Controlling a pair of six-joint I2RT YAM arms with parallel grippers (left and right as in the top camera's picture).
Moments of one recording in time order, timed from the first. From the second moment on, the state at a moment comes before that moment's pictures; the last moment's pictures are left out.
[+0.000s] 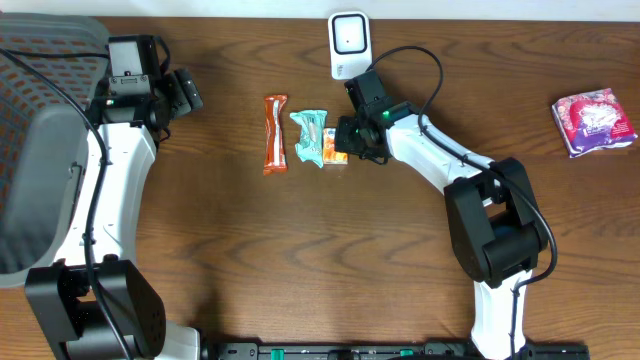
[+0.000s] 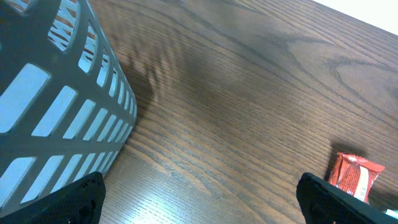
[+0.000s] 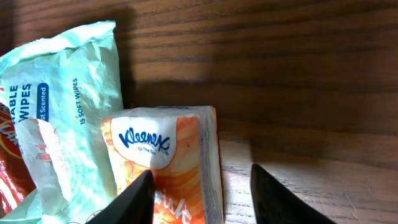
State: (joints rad) left arm 0.08 1.66 1.39 -0.63 -0.16 -0.31; right arm 0.46 2.13 1.50 -0.51 -0.13 0.61
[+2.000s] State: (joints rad) left arm 0.08 1.66 1.39 -0.63 -0.16 -0.31; right arm 0.40 2.13 1.50 -0.59 -0.06 0.58
